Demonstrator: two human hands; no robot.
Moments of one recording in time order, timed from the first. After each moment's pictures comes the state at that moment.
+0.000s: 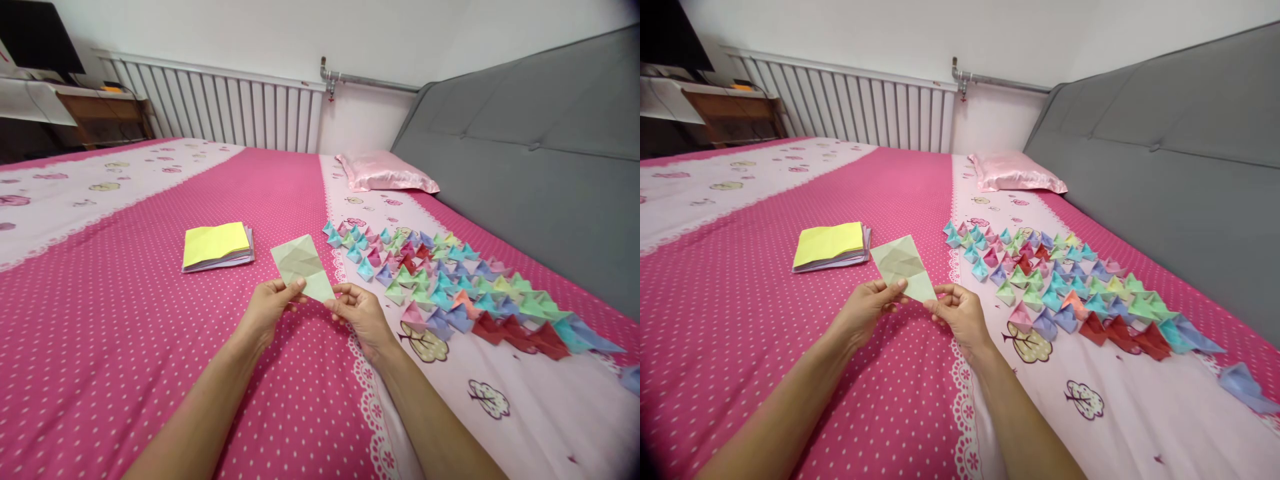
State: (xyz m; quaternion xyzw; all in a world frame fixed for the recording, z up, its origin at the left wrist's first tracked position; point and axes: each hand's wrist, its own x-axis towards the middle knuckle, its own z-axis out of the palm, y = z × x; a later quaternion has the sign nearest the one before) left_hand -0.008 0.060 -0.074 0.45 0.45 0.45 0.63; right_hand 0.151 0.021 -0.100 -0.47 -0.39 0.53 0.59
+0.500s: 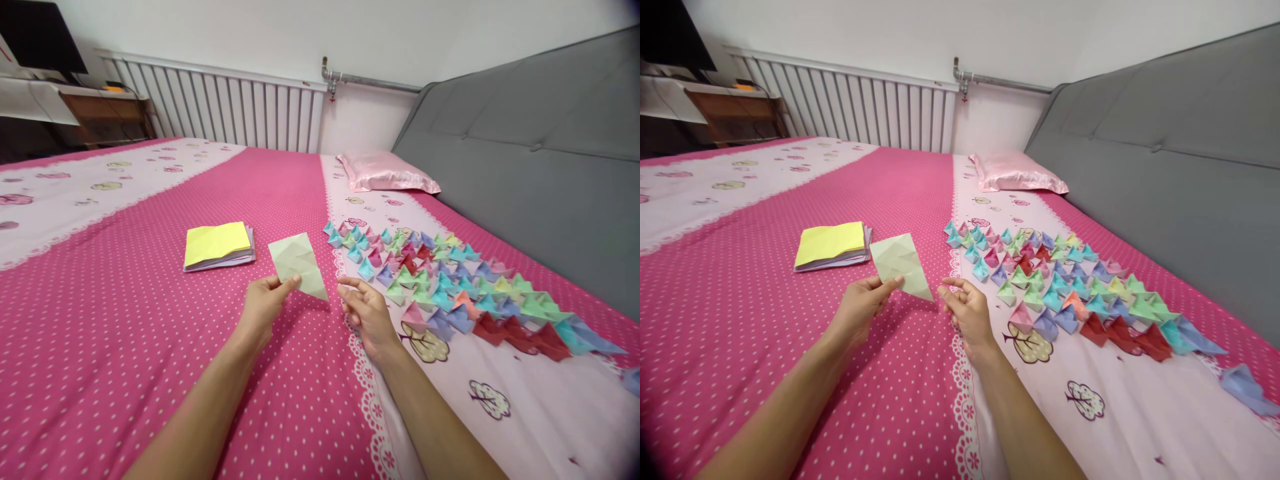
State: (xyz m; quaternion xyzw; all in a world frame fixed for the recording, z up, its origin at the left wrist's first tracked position) left_hand -0.010 0.058 -0.070 0.47 0.50 0.49 0.54; right_hand 0.155 0.019 -0.093 -0.47 -0.38 0.51 0.61
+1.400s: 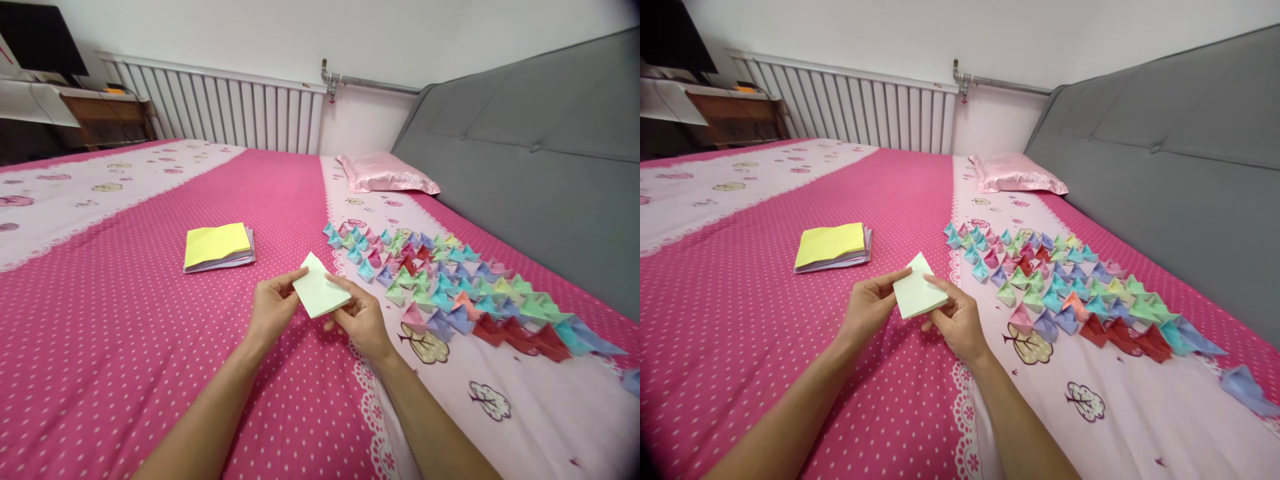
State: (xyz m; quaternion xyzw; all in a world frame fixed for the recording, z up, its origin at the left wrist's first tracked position) left_hand 0.000 0.056 -0.075 0.52 0.41 0.52 0.53; right_hand 0.143 0.013 -0.091 -0.43 -0.51 0.47 0.58
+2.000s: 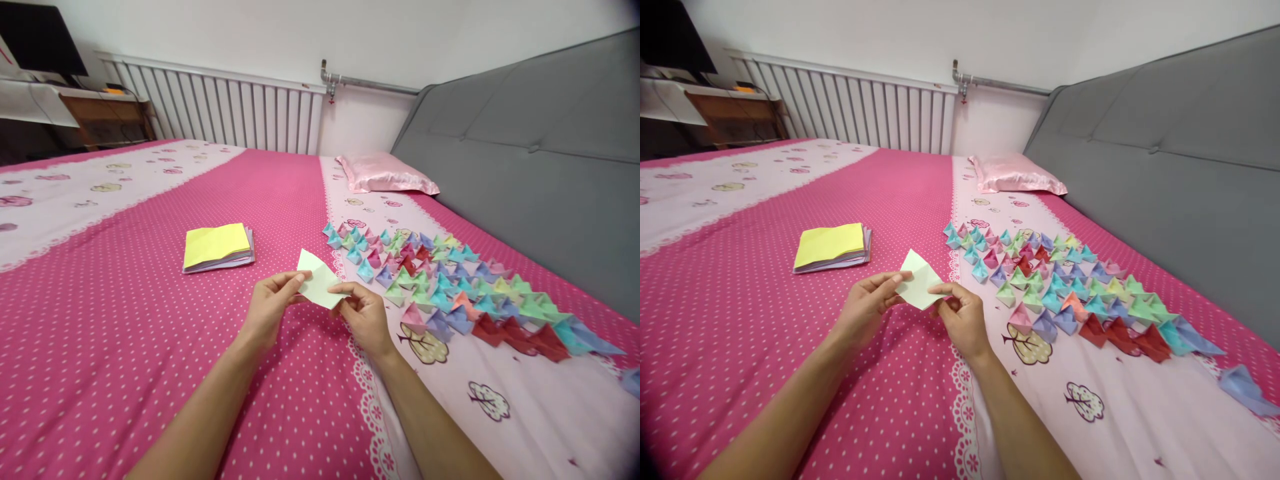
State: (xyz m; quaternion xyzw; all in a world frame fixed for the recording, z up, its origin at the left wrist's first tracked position) left_hand -0.003 0.054 -0.069 0.46 0.36 0.52 0.62; right_hand 0.151 0.018 -0.097 -0.48 -0.52 0.38 0.60
